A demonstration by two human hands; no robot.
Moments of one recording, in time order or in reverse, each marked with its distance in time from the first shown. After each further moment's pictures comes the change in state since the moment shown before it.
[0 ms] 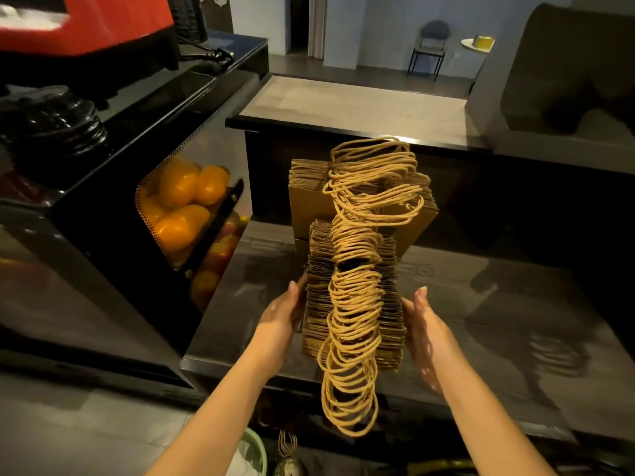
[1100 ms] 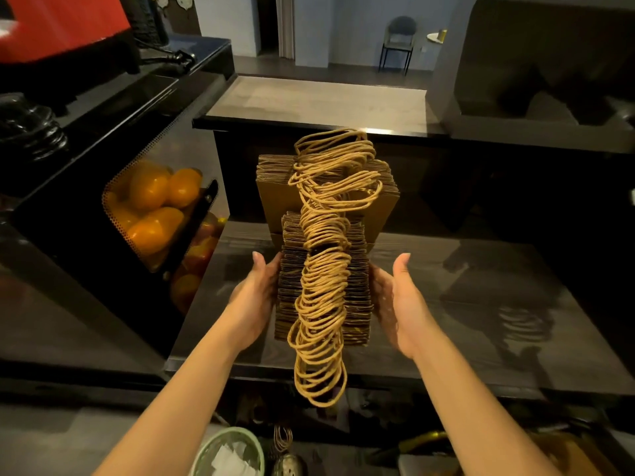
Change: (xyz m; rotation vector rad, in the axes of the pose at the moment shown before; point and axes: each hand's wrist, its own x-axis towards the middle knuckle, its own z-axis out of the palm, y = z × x) left_hand -0.005 0.033 0.006 -0.030 -0.166 0.004; right_hand -0.025 -0.014 0.009 0.144 -0.140 -0.102
